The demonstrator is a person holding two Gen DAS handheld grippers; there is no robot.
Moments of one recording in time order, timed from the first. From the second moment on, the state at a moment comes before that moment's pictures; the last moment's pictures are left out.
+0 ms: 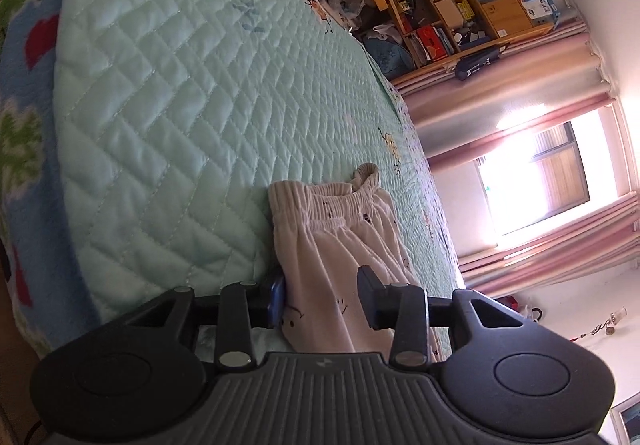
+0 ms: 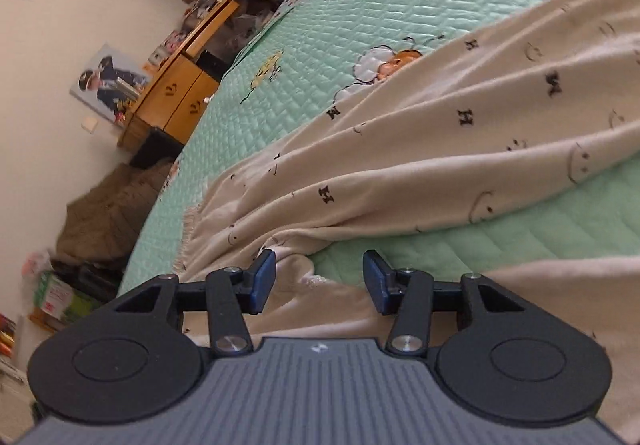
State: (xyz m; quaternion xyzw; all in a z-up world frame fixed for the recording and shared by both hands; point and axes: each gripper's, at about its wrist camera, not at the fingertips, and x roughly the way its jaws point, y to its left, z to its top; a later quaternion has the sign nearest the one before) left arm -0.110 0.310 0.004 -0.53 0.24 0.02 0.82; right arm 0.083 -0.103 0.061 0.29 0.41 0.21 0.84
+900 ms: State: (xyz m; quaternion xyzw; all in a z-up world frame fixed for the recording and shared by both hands) left arm -0.076 -0.053 0.107 -0.06 0.23 -0.12 0.96; right arm -0.120 -0.390 0.097 0.13 0.18 -0.22 0.95
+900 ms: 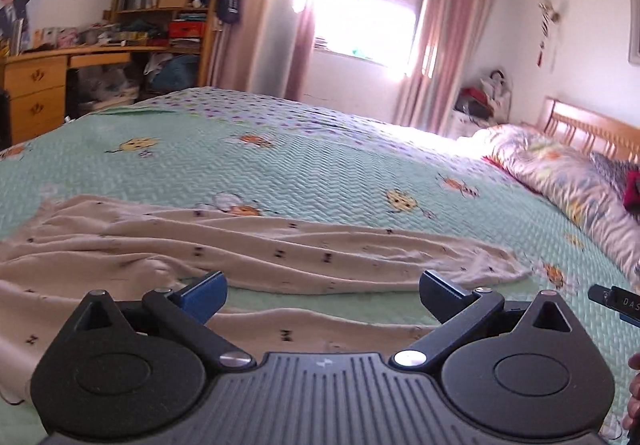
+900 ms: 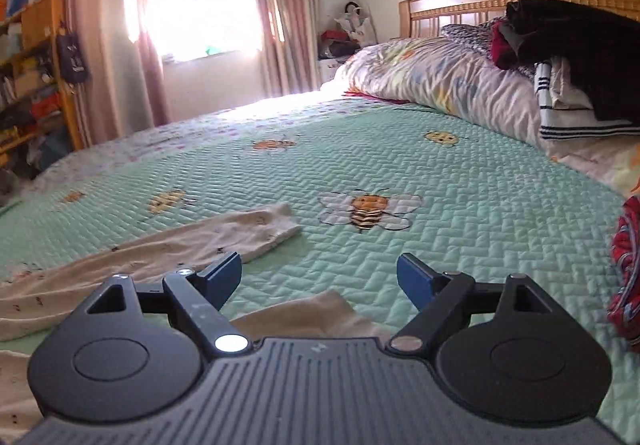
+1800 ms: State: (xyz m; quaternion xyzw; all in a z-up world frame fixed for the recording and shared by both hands) left arm -0.109 -0.128 0.096 0.01 0.26 -0.16 0.95; right arm -0.178 -0.368 0.068 0.12 0.17 -0.15 0.97
